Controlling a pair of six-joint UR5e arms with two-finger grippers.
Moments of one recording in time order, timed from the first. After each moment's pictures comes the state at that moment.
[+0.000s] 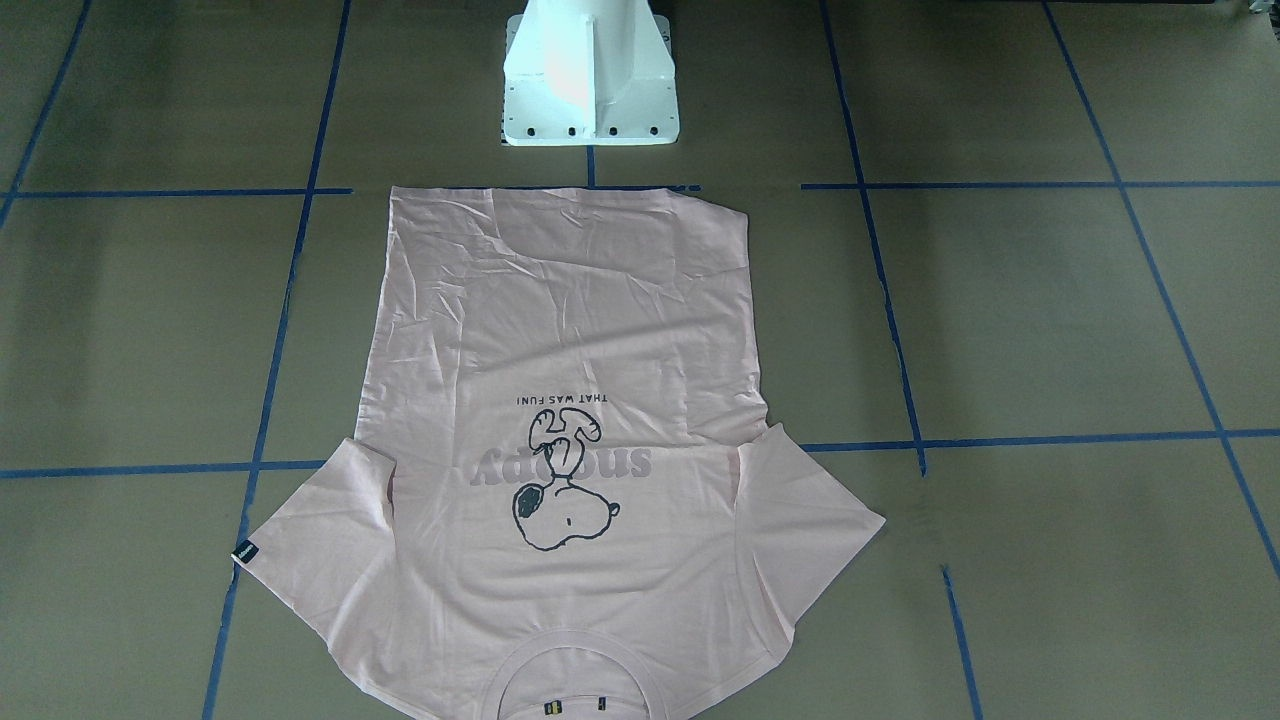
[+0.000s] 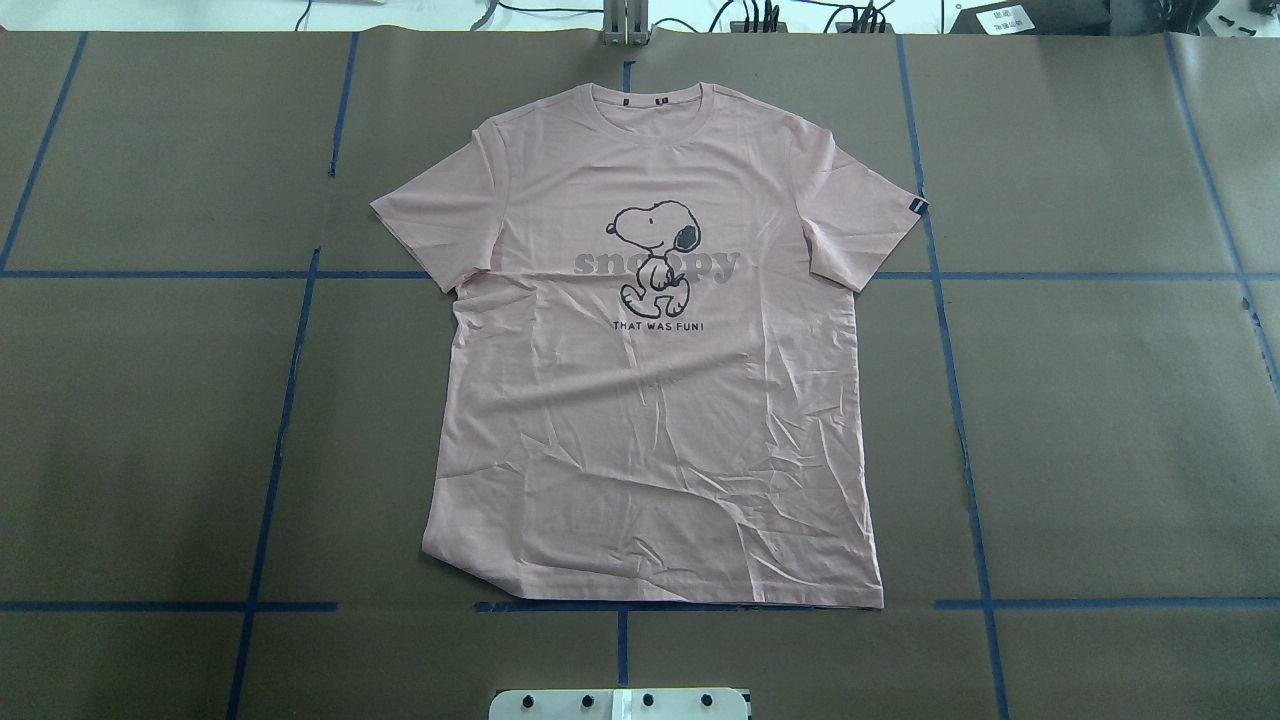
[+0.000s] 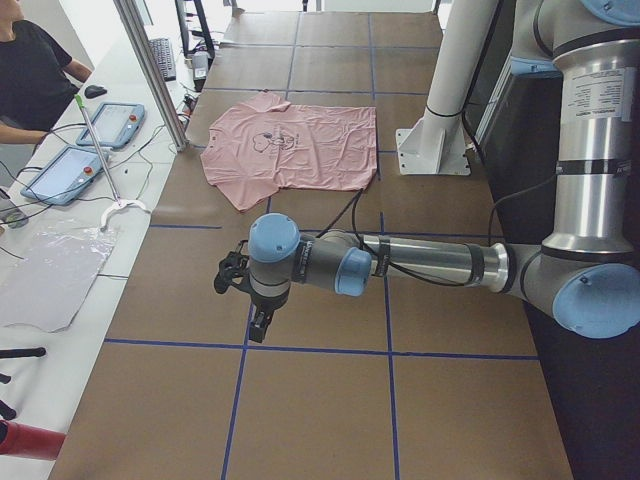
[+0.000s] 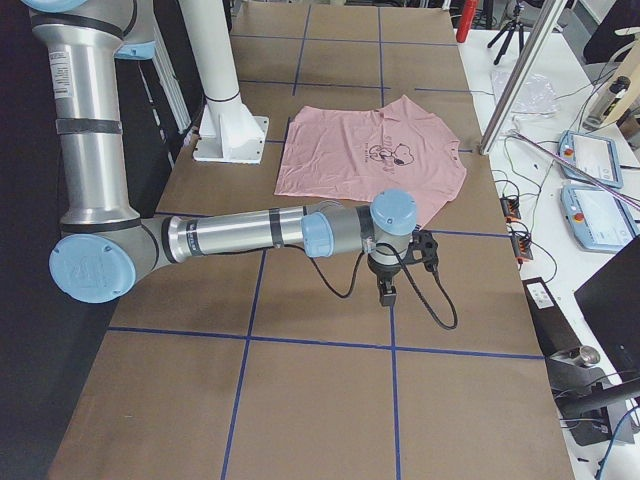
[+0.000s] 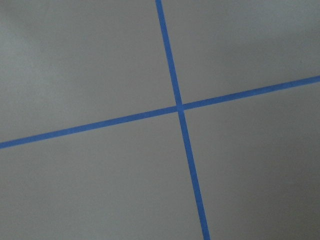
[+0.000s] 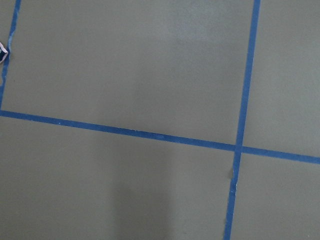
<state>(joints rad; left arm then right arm) -1.57 -1.55 -1.69 -1.74 -2.35 0.08 1.48 -1.50 1.67 -1.51 2.42 0.08</state>
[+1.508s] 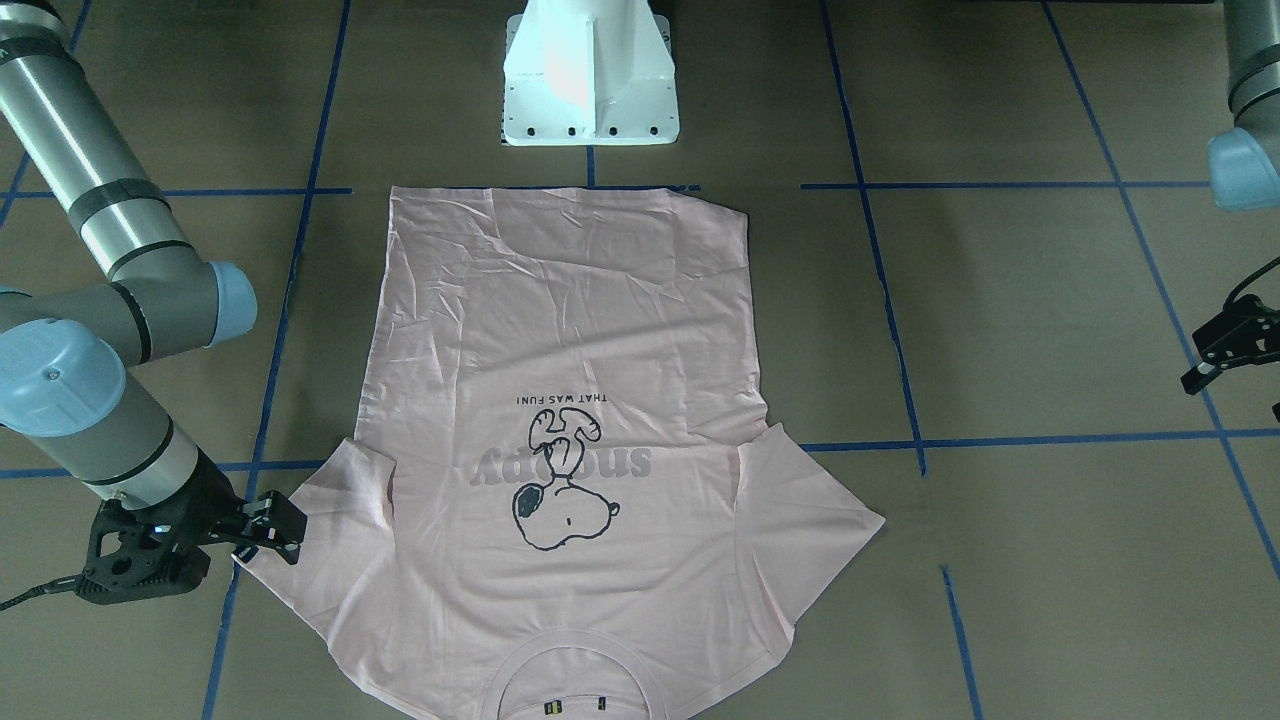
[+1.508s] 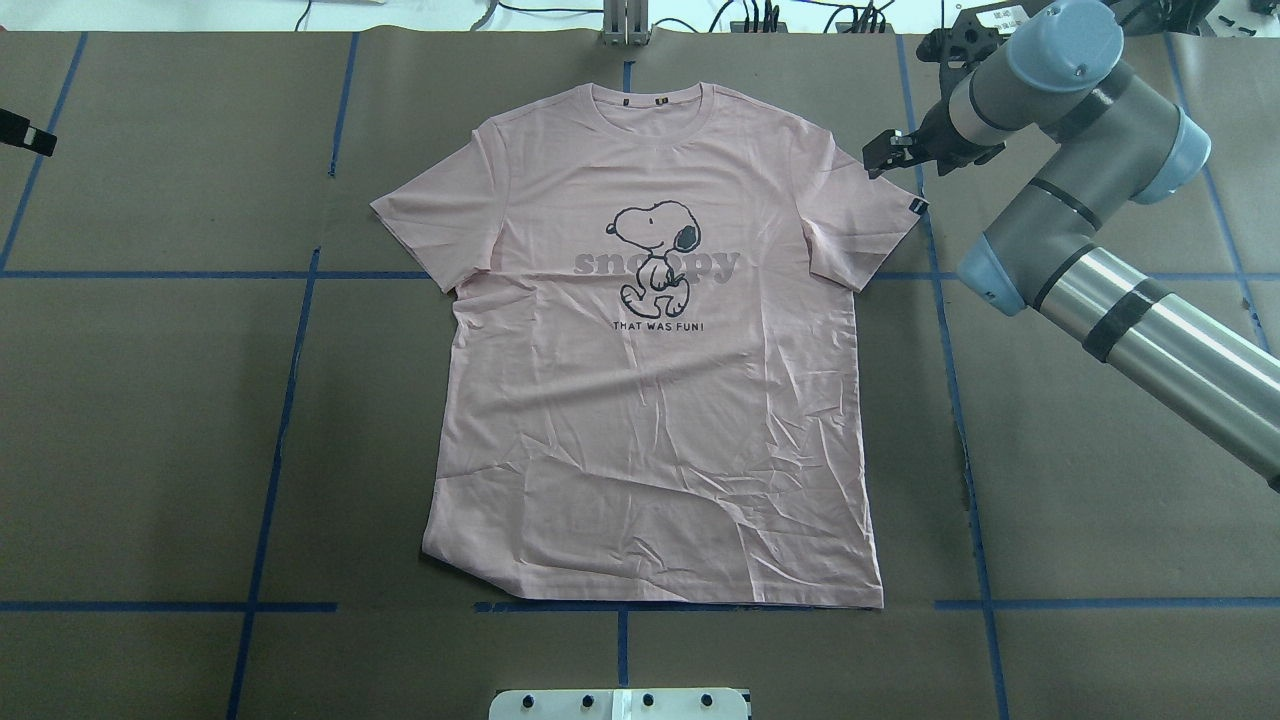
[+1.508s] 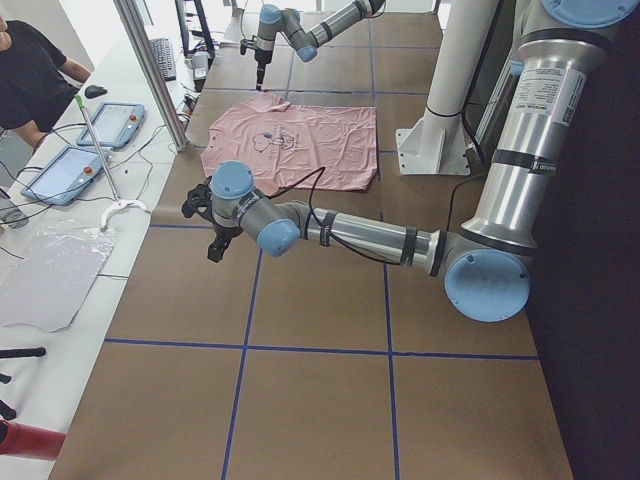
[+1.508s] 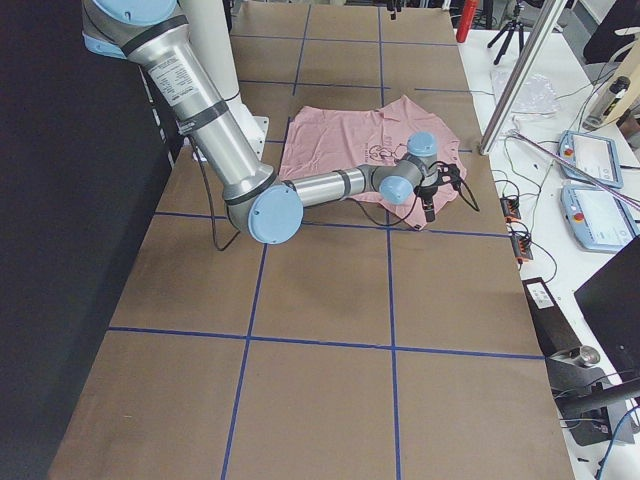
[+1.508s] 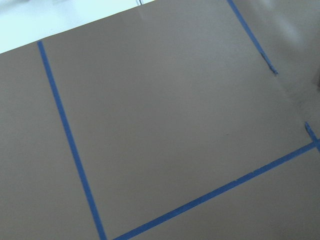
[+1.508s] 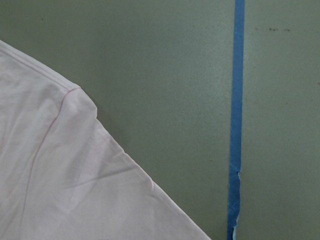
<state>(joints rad) -1.34 -1.80 -1.52 -2.12 -2.35 -0.35 0.96 -0.97 1.13 -0.95 2.01 0.84</state>
